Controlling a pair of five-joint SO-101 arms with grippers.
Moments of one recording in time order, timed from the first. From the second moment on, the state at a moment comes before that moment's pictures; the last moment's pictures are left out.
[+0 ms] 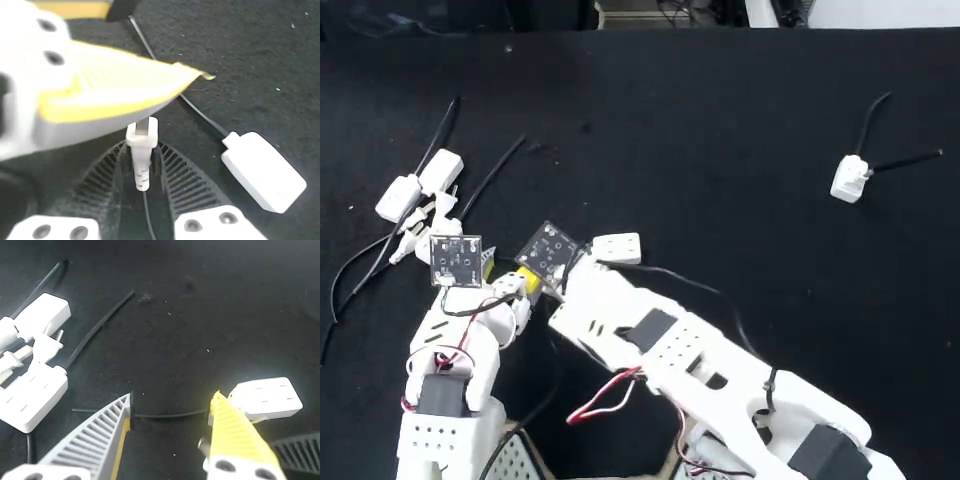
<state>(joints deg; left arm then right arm) -0.6 -103.7 95.5 42.6 2.3 -46.9 -29.9 67.3 20.0 8.7</state>
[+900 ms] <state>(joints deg) -0.4 -104.3 95.5 42.5 2.4 -45.1 -56.9 75.0 26.7 8.7</state>
